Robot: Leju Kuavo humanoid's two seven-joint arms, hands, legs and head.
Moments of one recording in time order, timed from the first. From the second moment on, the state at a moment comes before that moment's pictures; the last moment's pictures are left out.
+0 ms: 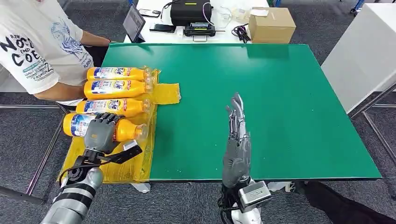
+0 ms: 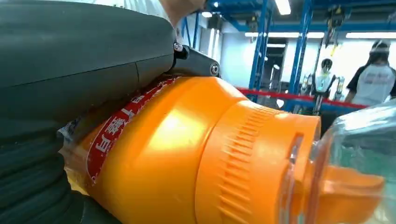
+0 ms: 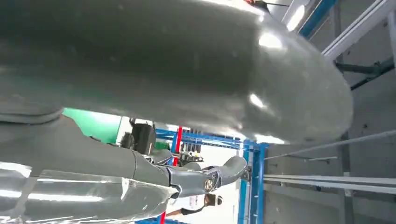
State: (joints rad) left arm -0.39 -0.03 0.00 -0.85 -1.28 0.69 -0.34; right arm 0.03 0.20 0.52 -1.76 0.16 -0.25 -0.70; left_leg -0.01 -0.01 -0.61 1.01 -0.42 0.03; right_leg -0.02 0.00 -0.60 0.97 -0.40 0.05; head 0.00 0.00
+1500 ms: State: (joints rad) left arm -0.53 0.03 0.02 -0.53 -0.96 0.03 -0.49; right arm 0.04 0.26 0.45 -1.60 0.07 -0.06 -0.66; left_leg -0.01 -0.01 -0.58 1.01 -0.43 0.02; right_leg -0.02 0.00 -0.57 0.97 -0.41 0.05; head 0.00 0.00
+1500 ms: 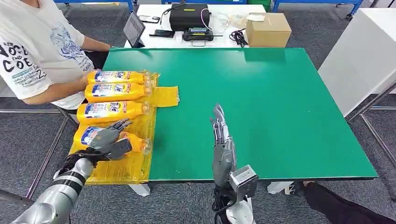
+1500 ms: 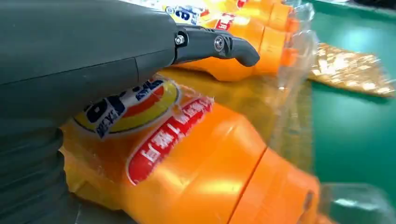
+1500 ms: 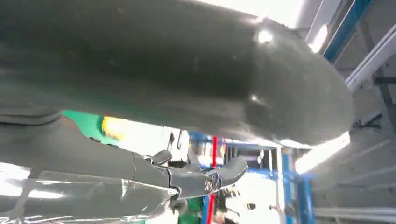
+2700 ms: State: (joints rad) left arm -0.38 -0.01 0.06 -0.66 -0.24 -0.35 -0.51; right arm 0.01 0.29 0.40 -1.49 0.02 -0.01 -0.64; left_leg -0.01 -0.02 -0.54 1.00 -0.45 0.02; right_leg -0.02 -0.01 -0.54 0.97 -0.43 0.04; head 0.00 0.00
